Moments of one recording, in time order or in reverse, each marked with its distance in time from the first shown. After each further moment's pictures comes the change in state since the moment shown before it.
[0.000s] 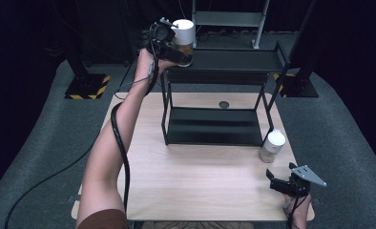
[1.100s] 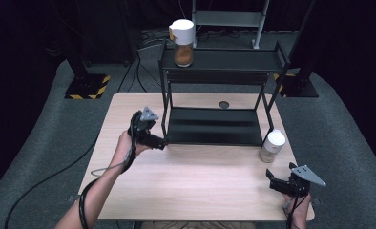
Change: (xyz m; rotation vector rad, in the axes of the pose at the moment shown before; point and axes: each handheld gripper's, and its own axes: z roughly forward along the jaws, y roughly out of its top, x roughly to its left) left arm -0.042 -0.238 -0.003 0.133 -0.050 -0.008; right arm 0.002 0.001 0.001 0.008 -0.009 -0.006
